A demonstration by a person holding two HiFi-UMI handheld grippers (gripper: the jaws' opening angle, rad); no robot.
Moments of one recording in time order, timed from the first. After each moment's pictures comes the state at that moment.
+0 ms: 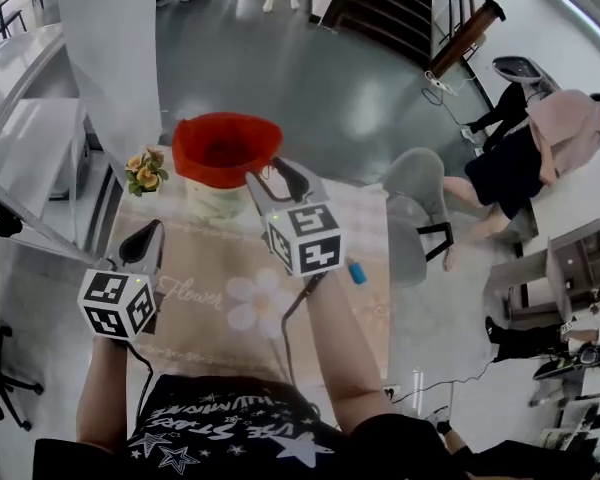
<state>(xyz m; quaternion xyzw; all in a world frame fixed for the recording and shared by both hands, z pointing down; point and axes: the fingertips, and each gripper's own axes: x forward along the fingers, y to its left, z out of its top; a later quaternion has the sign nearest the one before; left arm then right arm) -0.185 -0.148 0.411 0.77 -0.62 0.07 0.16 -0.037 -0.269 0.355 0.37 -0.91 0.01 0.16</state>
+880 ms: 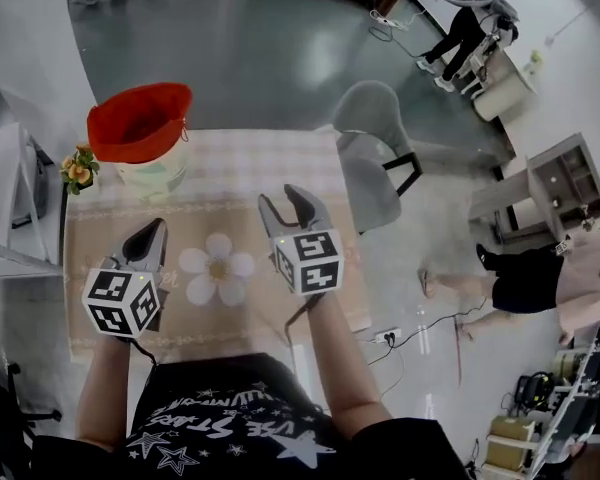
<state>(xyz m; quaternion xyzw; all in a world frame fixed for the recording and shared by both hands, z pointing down) -0.046 -0.144 0.438 0.83 -0.52 0.10 0.18 0.155 -0.201 0.434 0.51 -0.84 0.09 0.19</state>
